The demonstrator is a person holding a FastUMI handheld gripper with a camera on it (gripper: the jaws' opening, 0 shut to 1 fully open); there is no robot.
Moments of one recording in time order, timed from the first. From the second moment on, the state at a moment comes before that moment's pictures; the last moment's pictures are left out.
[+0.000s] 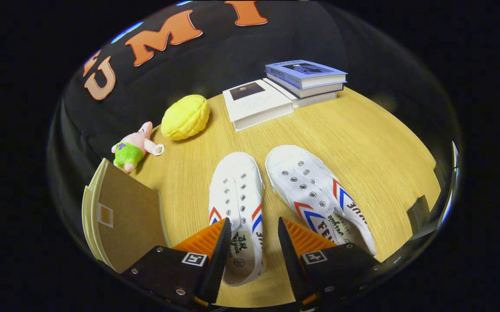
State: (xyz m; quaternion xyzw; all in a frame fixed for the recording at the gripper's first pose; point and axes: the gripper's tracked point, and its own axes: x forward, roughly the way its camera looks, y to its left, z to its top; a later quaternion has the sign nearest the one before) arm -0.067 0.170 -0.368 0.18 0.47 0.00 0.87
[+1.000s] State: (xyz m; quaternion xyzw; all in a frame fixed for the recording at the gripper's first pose) arm -0.072 0.184 -0.388 0.19 0.48 0.01 0.86
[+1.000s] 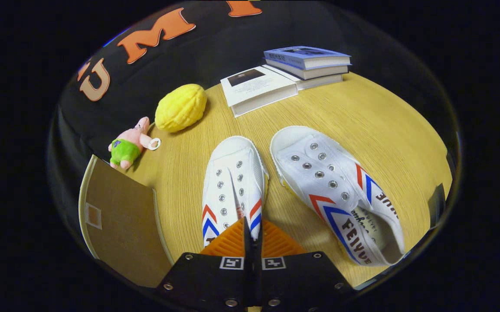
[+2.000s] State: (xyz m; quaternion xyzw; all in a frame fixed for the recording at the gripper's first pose) arm -0.048 0.261 -0.172 0.21 0.34 0.11 0.91
